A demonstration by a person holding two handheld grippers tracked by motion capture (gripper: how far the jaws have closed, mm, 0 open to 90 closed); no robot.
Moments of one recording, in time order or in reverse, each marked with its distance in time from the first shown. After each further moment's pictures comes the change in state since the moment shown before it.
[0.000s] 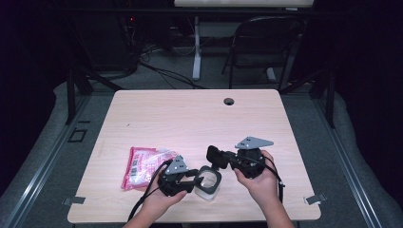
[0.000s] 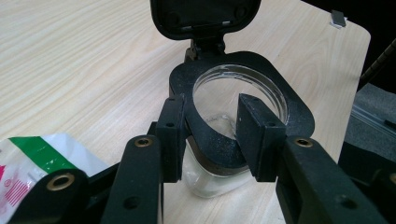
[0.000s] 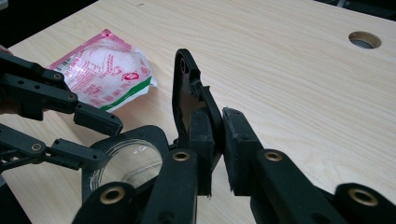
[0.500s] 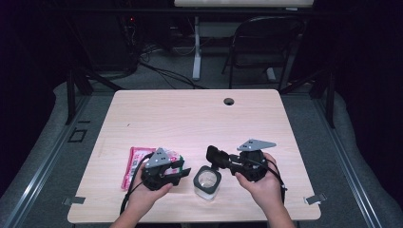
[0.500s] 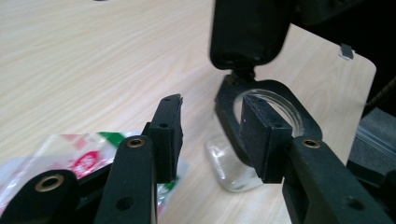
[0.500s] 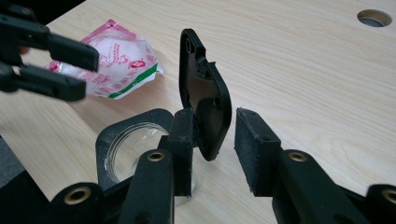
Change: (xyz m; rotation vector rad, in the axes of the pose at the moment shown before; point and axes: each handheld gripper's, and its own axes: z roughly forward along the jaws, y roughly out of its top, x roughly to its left) left arm 0.025 0.006 -0.049 -0.080 0.059 -0.053; right arm 0.001 -0.005 -0.010 0.046 0.020 0.046
